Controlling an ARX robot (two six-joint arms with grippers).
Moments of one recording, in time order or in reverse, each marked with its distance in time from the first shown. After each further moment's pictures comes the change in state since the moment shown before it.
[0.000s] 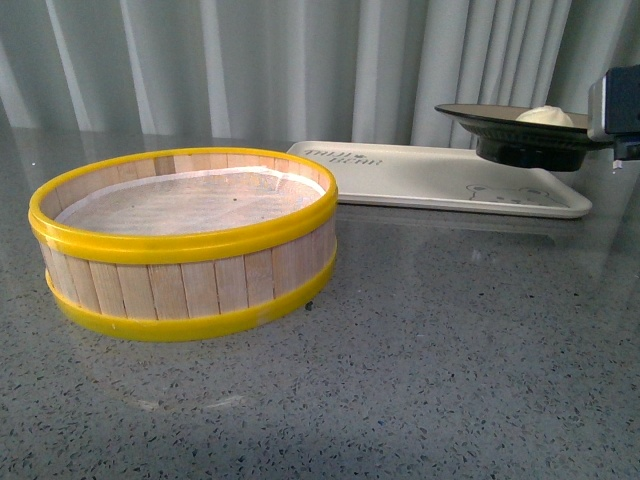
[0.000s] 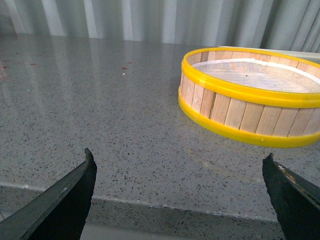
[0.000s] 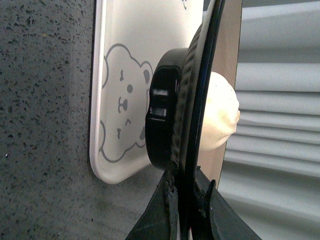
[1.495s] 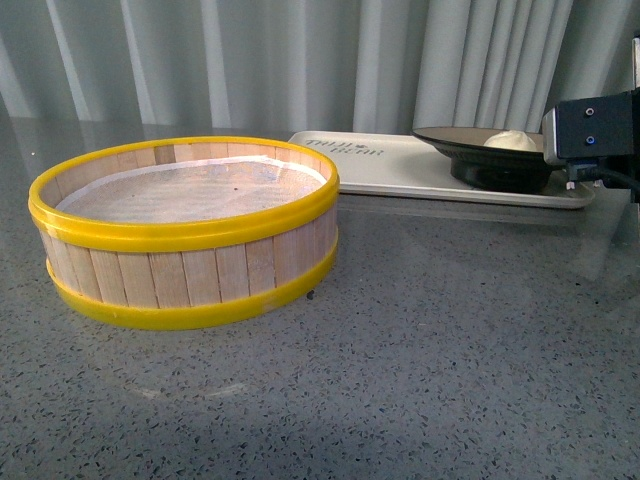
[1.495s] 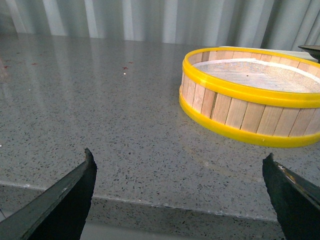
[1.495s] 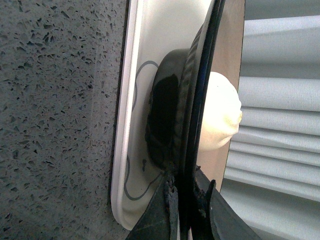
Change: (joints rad) left arm 0.000 0.000 0.000 0.000 0.000 0.000; right arm 0.029 0.138 0.097 -0.052 0.003 -0.019
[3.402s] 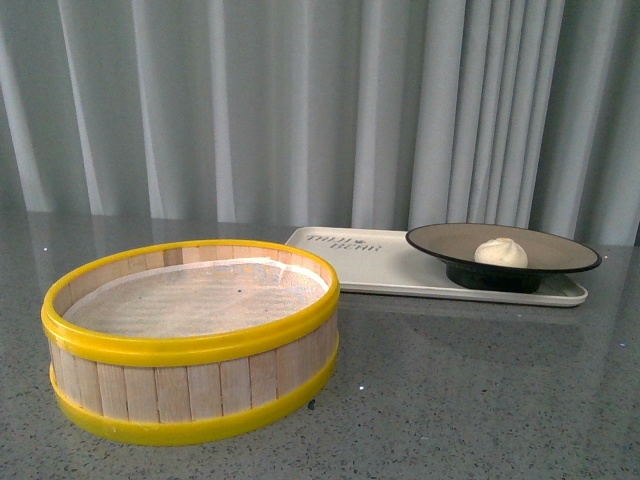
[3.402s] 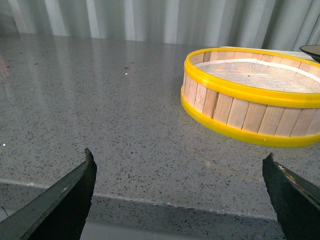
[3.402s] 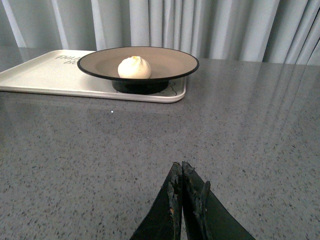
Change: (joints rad) left arm 0.000 0.000 0.000 0.000 0.000 0.000; right arm 0.069 -0.929 -1.162 0.647 0.425 1.619
